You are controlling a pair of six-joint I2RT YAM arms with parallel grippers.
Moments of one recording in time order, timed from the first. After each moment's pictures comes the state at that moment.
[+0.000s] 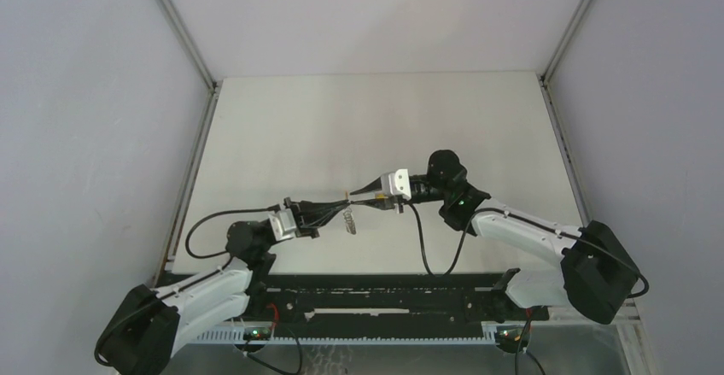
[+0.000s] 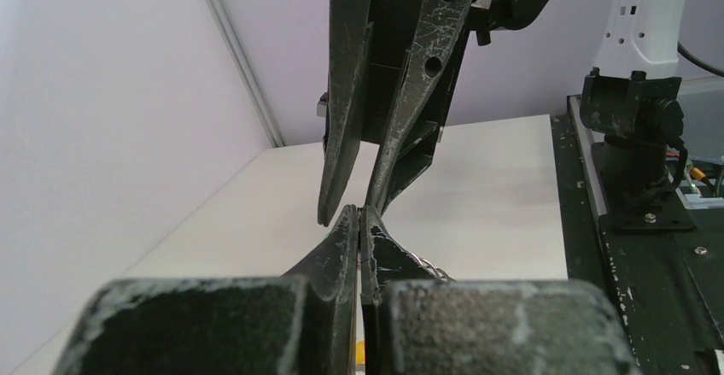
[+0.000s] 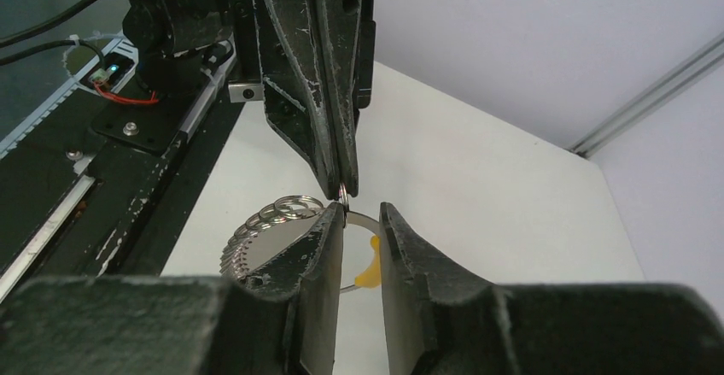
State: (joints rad) left arm -0.58 0.86 0.09 1.27 0.68 -0.03; right arm 0.78 1.27 0.71 0.52 -0.90 -0.44
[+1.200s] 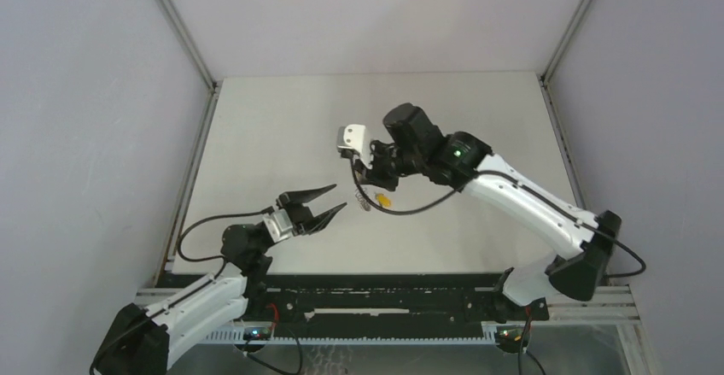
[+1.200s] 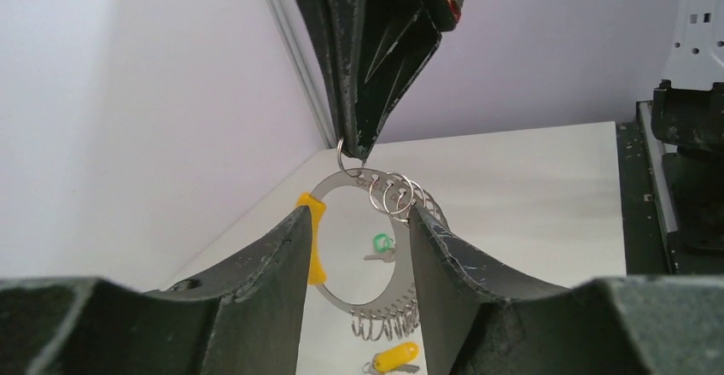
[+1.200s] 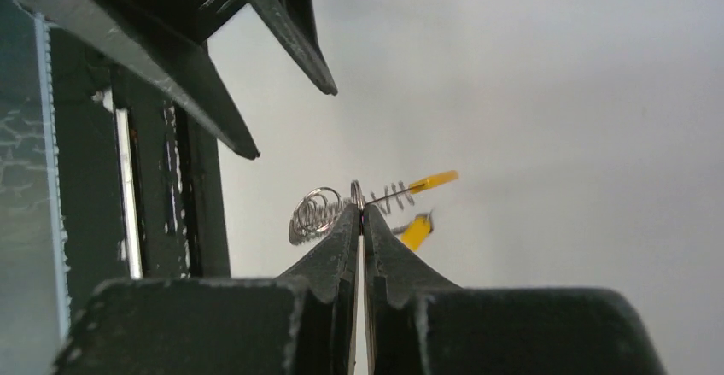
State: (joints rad) left arm -0.58 0.73 0.09 1.16 0.57 0.05; right arm 0.87 1.37 1.42 -0.66 -0.42 -0.44
